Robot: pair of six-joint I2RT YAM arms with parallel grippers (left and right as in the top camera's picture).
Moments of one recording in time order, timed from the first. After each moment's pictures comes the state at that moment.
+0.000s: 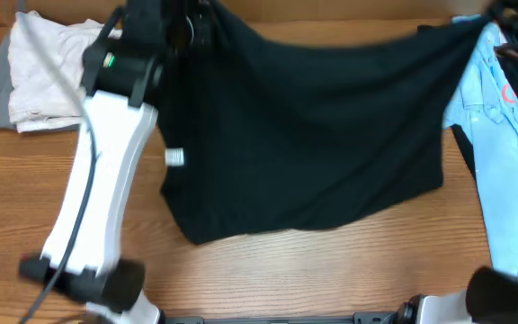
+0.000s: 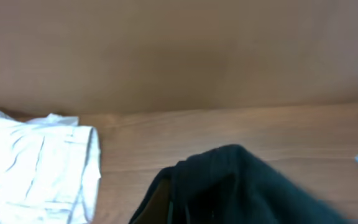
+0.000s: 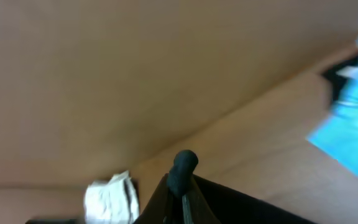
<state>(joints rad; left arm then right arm) -0.27 1.81 2.12 -0.89 -0.21 -0.14 -0.32 1.65 2.02 -0.86 -0.62 0.57</state>
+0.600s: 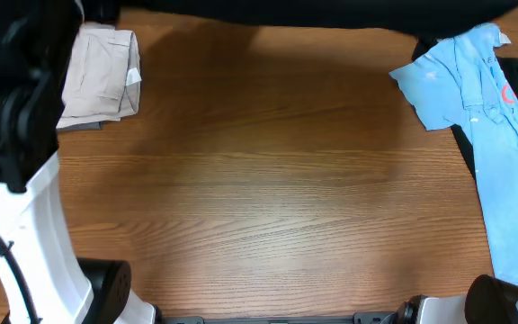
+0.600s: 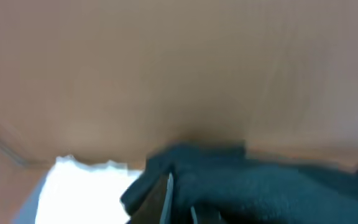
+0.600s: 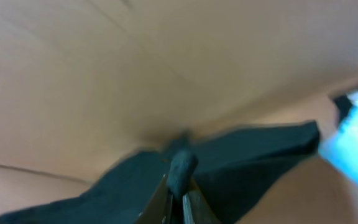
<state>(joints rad) -0.11 1.76 2.70 -1.27 -0.08 -0.06 -0.35 1.60 2.33 -1.18 -0.62 0.51</state>
